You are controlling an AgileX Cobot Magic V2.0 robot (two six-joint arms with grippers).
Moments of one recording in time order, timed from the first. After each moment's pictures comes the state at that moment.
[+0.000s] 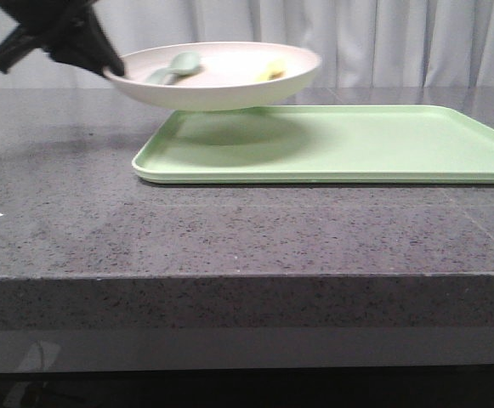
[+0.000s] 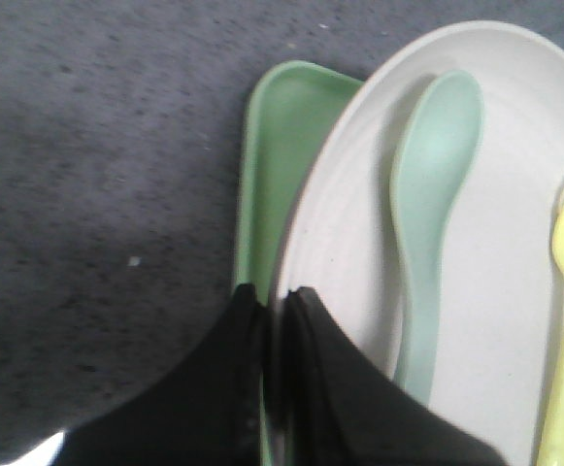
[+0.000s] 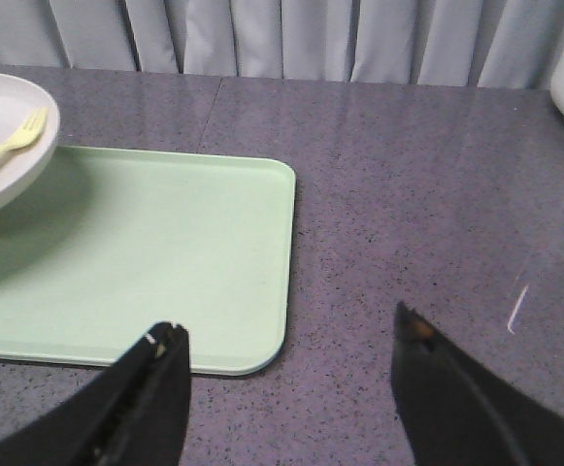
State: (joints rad) left arm -0.21 1.86 -1.57 -0.66 0.71 0.05; right arm 0.00 0.47 -0.62 0.00 0.49 0.02
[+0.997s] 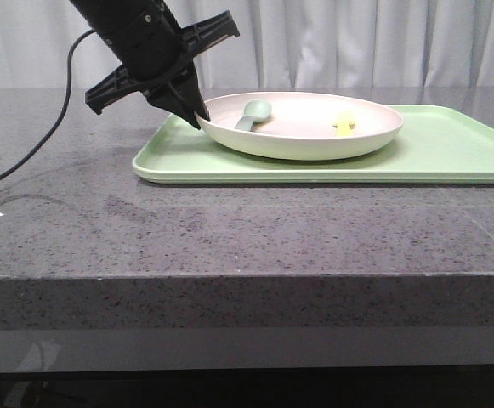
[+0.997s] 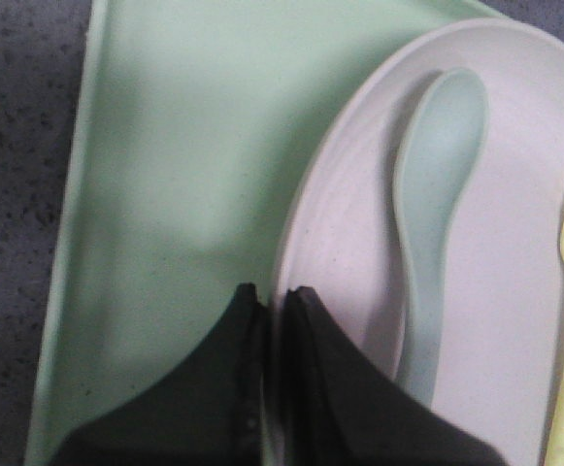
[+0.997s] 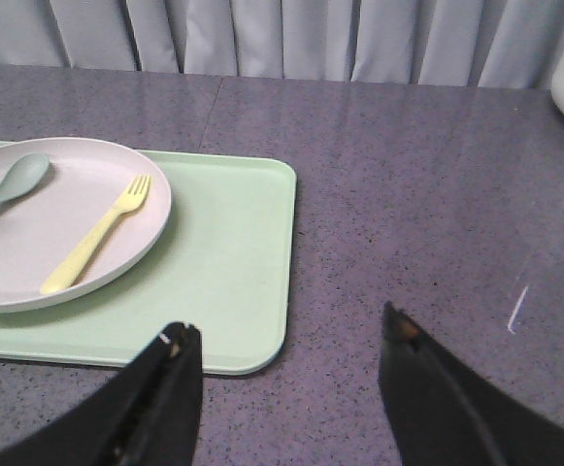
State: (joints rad) left arm -0.44 1.98 -1.65 -0.32 0.64 -0.40; right arm 0.00 0.47 -0.62 0.00 0.49 0.02
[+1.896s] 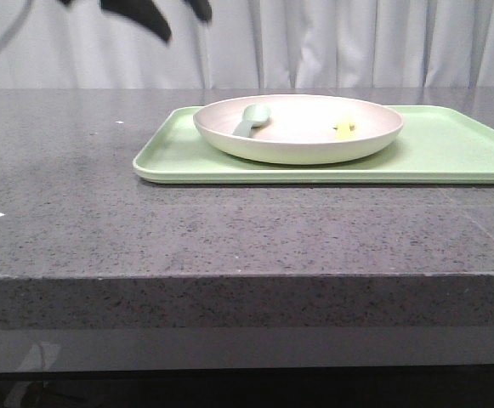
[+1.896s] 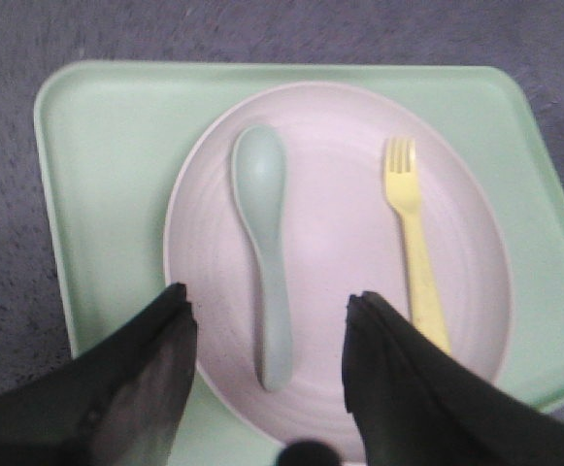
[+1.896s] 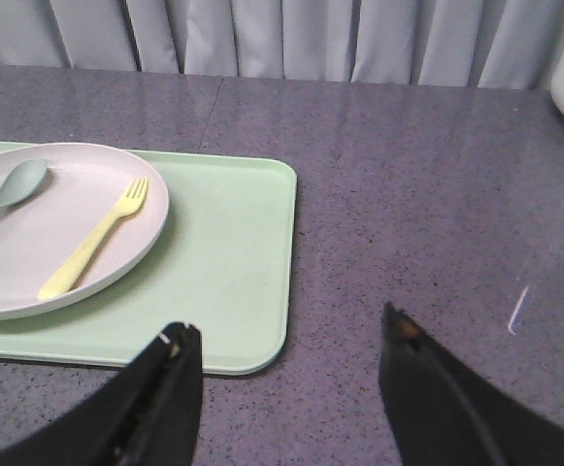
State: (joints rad) left arm -0.44 1.70 -1.66 -0.32 0.78 -0.04; right arm 0.00 0.47 -0.62 0.00 0.49 0.02
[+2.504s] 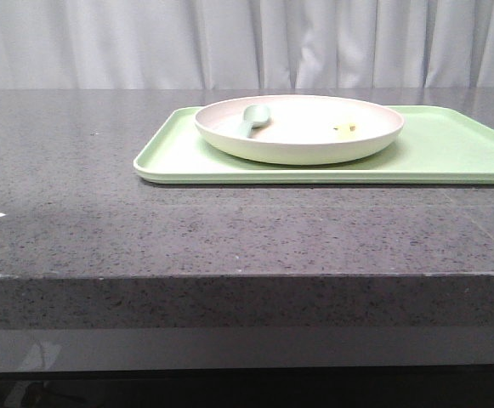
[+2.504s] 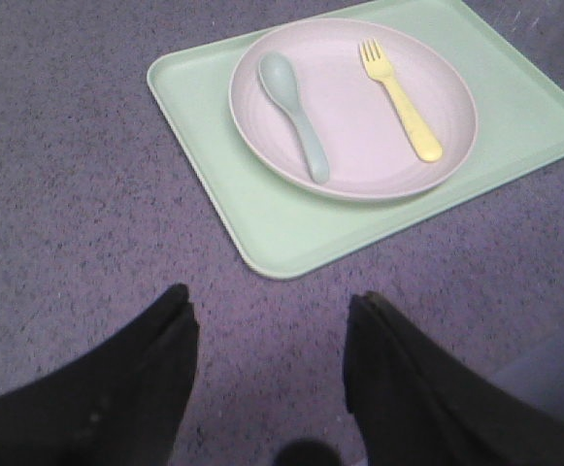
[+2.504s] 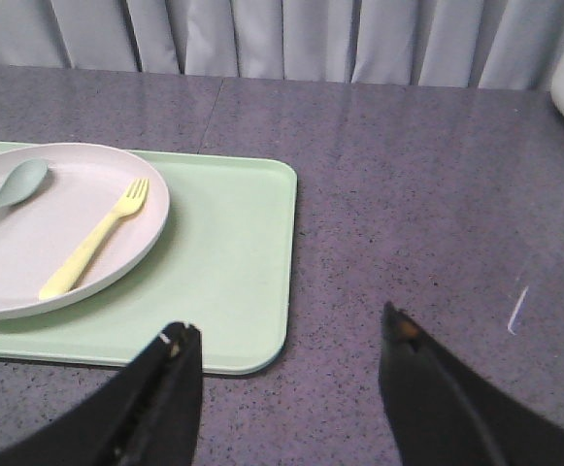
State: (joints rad) left arm -0.44 0.95 -1.11 -0.16 0.85 0.11; right arm 0.00 0.47 -0.62 0.00 0.49 0.02
